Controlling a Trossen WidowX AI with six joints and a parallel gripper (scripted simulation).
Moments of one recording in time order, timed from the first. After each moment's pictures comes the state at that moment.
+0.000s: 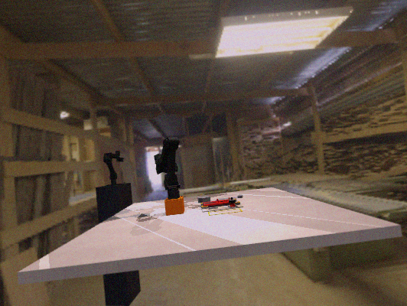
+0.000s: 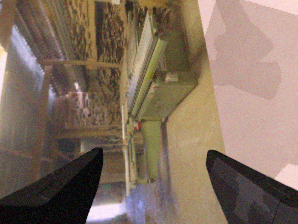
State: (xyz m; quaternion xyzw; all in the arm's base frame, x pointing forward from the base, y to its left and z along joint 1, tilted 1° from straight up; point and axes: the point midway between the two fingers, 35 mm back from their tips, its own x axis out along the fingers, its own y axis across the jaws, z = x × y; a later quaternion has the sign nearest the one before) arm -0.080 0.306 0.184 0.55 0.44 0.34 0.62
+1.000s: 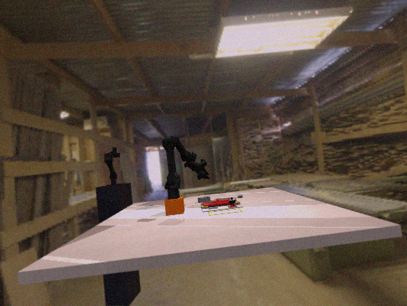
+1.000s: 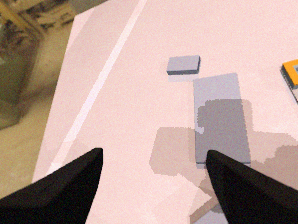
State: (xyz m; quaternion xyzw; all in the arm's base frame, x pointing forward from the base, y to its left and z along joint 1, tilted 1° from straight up) arm 0.162 0.339 0.131 0.19 0.37 0.16 0.89
